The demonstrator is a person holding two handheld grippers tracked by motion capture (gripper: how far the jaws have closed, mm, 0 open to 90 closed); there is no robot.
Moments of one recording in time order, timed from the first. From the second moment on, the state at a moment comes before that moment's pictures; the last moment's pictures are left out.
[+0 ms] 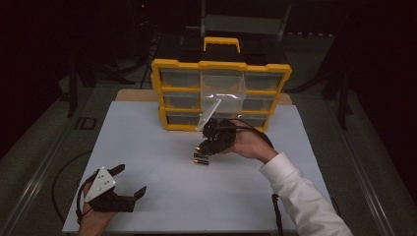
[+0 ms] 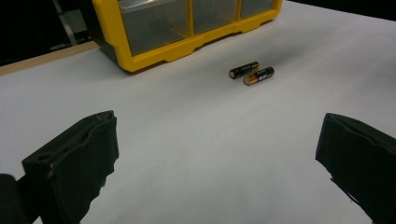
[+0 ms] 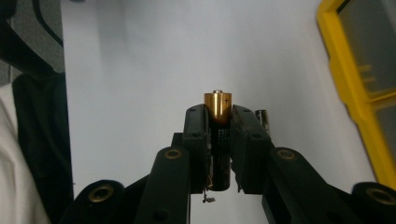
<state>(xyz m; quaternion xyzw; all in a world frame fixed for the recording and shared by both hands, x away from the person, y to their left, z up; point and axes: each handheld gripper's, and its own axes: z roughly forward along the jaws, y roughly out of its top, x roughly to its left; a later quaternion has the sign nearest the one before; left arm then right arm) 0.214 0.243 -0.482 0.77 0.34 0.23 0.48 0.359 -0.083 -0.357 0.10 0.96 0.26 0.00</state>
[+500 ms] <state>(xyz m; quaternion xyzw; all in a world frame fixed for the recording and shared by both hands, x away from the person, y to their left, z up) 0.213 0.243 -0.481 0.77 0.34 0.24 0.49 0.372 -0.092 -0.295 0.11 0.95 0.28 0.03</state>
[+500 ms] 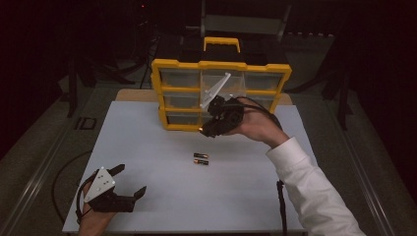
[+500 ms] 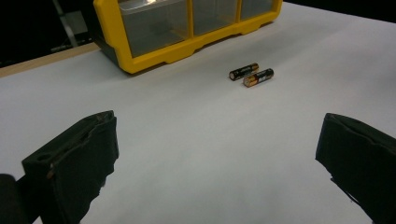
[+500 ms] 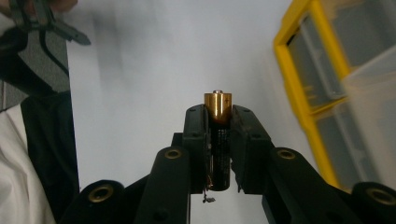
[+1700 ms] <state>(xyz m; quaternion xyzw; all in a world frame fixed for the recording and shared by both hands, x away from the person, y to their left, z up) 0.213 0.242 -0.482 0.77 0.34 0.24 0.48 0.431 -0.115 -0.209 0.24 0.90 0.34 0.10</state>
